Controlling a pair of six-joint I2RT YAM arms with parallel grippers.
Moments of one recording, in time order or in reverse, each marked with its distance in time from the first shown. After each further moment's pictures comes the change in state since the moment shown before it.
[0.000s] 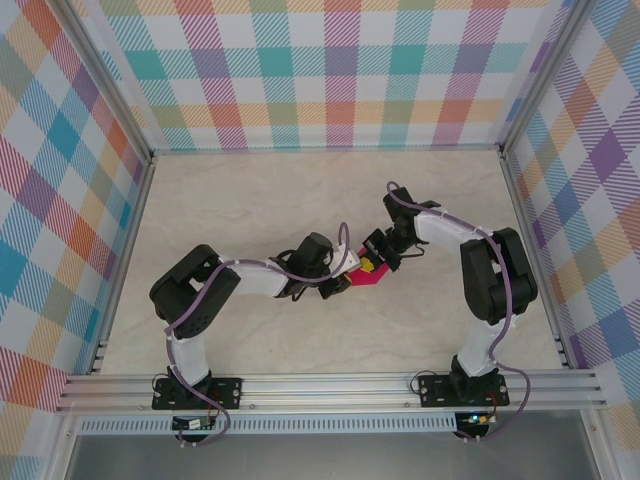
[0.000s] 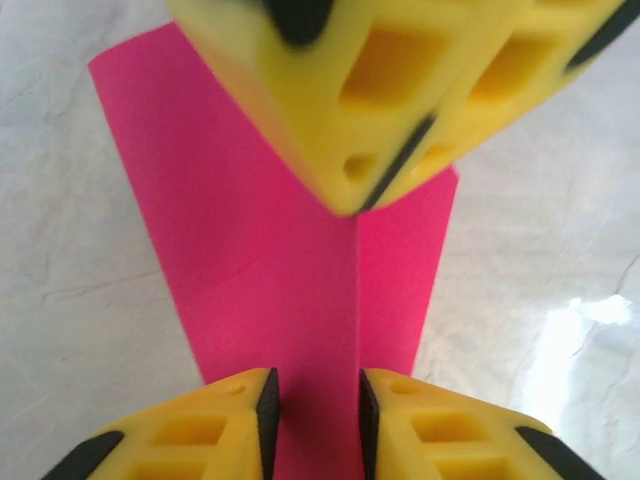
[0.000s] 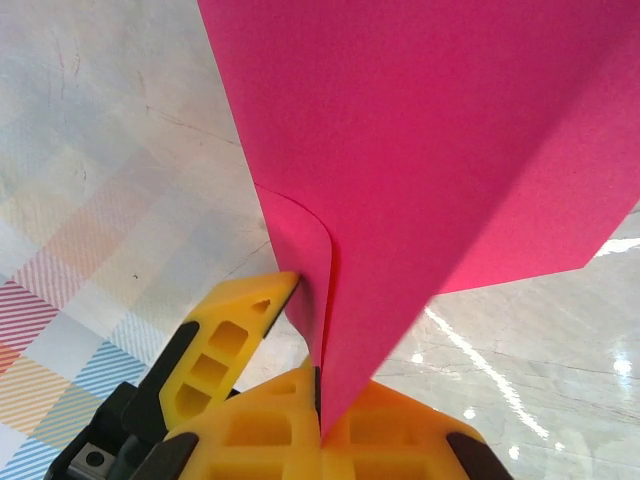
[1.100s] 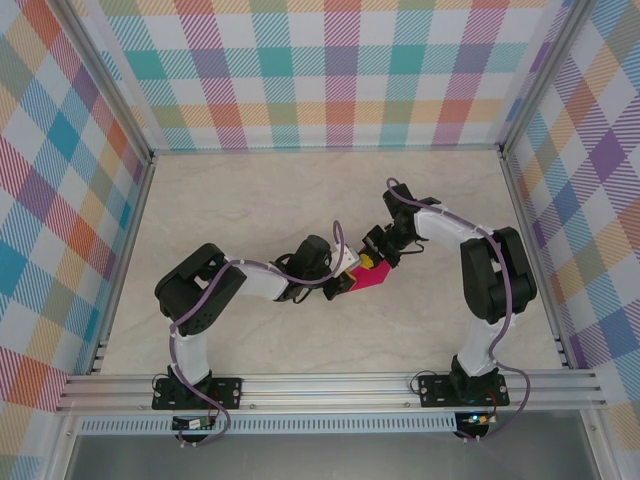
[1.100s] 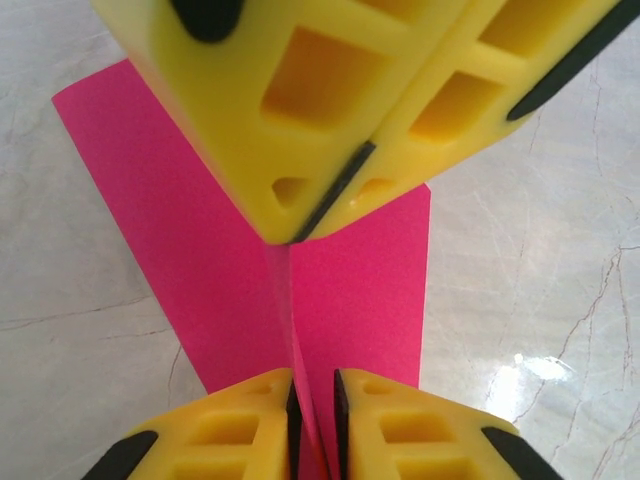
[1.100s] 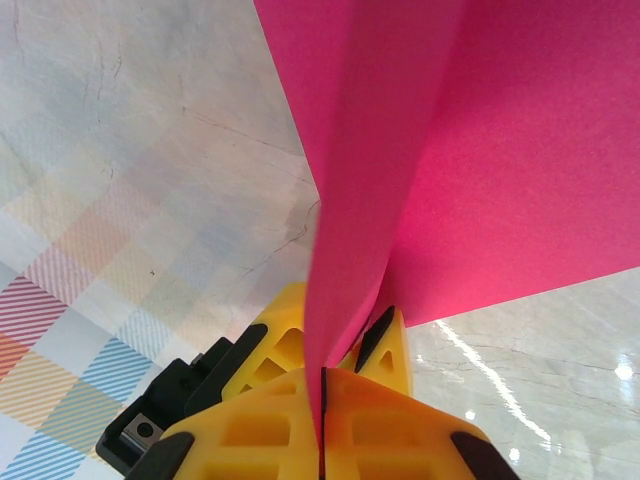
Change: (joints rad) left arm 0.010 0.035 -0.039 0.152 0.074 -0.128; right arm 0.000 0.008 0.037 -0.016 -0.004 -0.009
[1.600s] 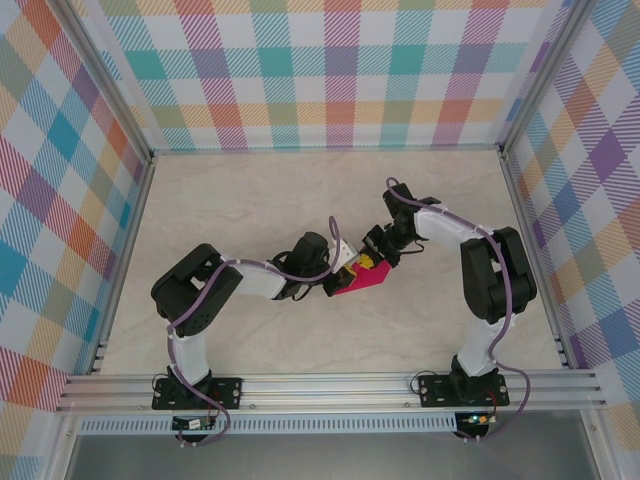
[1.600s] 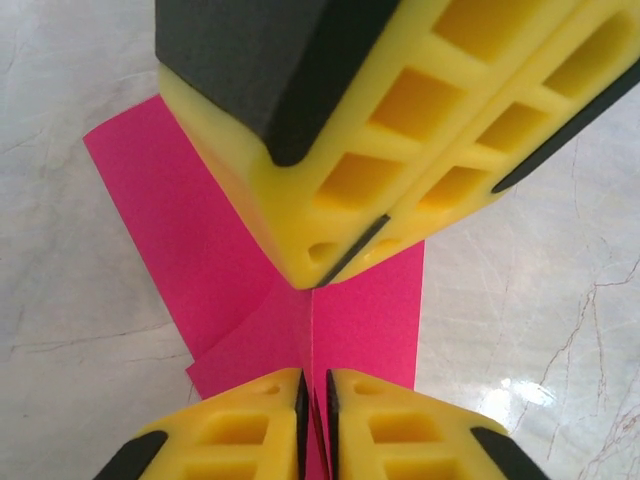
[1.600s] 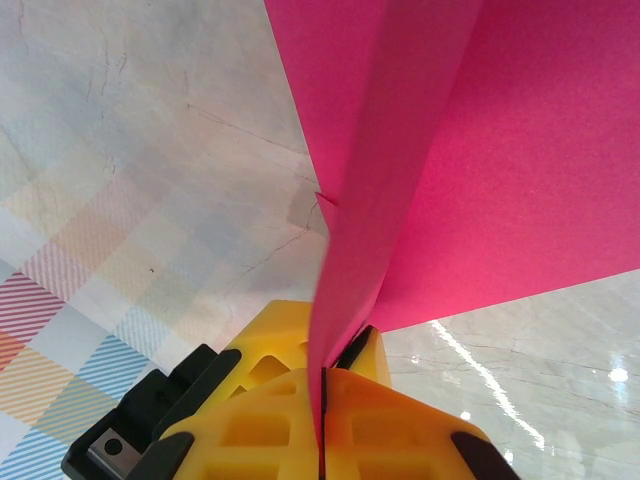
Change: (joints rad) left arm 0.018 -0.020 -0.001 0.025 0.026 -0.038; right arm 0.000 0.000 0.002 -0.003 0.000 -0.012
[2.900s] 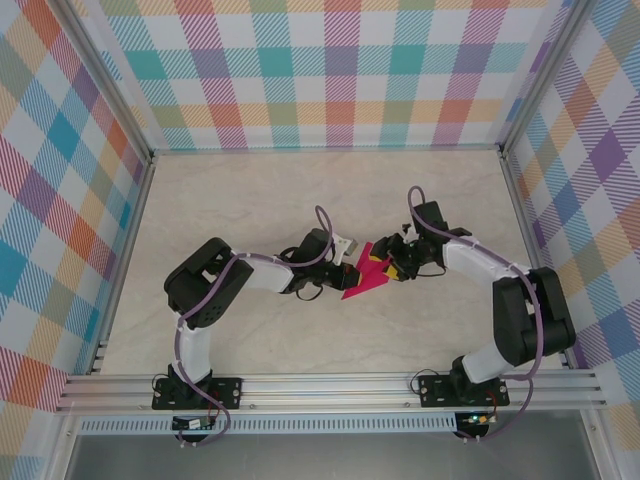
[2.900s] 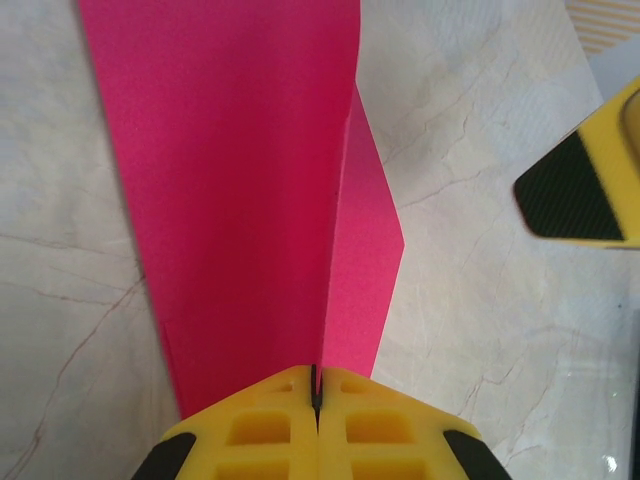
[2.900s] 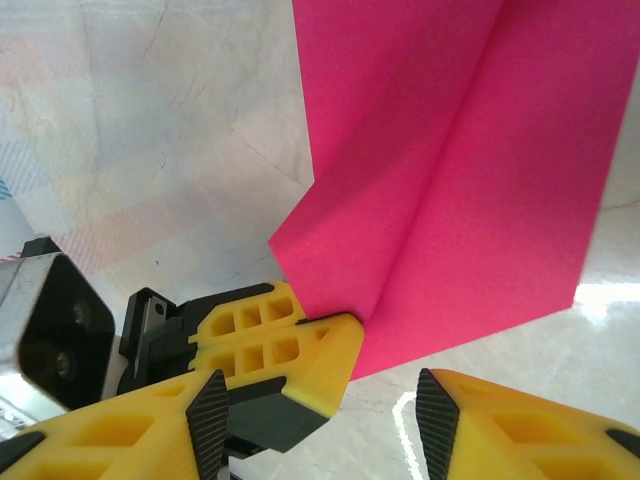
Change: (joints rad) left arm 0.008 0.090 0.089 -0.049 0.137 -0.591; right arm -0.077 -0.304 -0.360 0.321 0.058 -0.188
